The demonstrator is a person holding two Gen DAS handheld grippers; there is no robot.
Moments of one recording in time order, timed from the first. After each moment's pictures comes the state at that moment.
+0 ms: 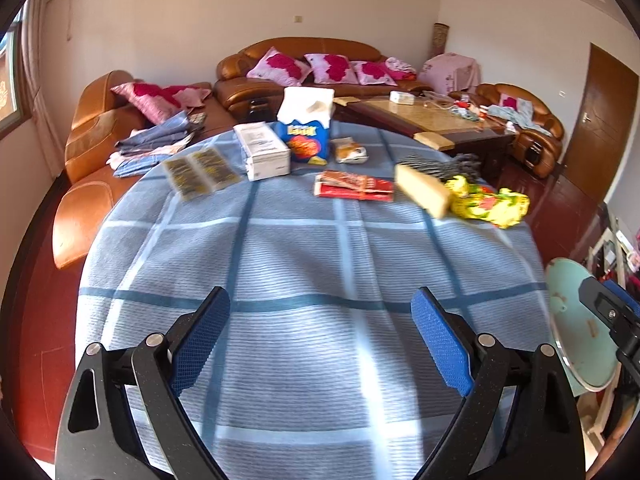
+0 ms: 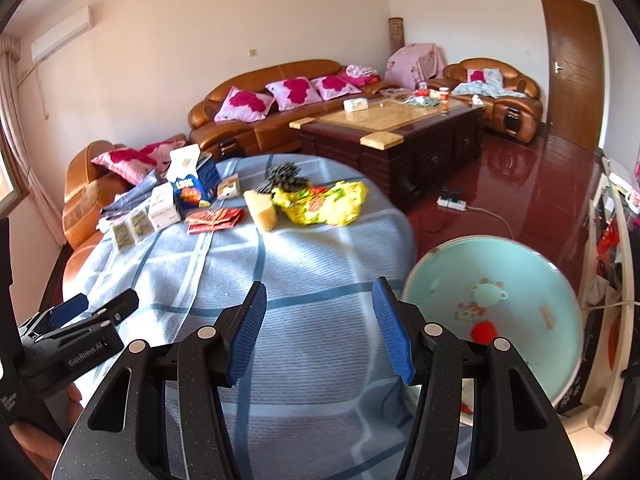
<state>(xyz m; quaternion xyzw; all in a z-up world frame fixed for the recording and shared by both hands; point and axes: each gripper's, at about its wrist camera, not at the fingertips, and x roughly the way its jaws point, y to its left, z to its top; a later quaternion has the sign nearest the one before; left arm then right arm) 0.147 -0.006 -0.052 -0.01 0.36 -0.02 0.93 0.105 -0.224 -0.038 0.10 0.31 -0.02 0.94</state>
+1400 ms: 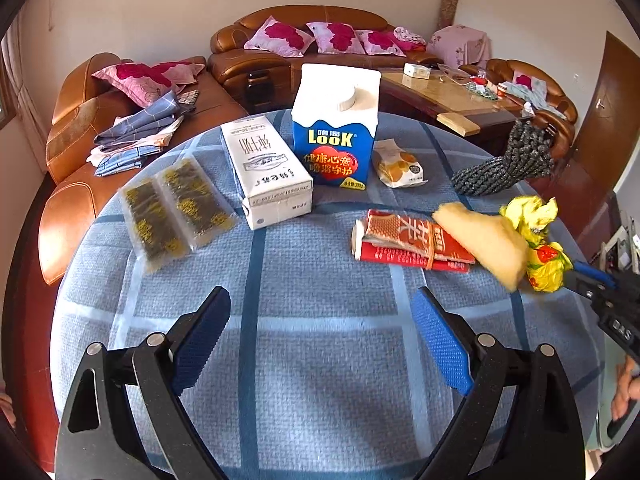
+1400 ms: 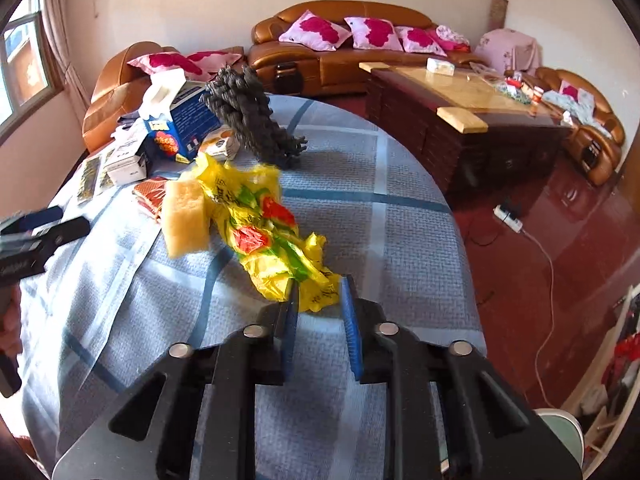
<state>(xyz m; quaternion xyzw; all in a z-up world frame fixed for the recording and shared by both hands) 0.300 0.013 -0.069 0.00 0.42 -0.02 0.91 0.289 -0.235 -0.088 -0.03 0.41 0.11 0.90</state>
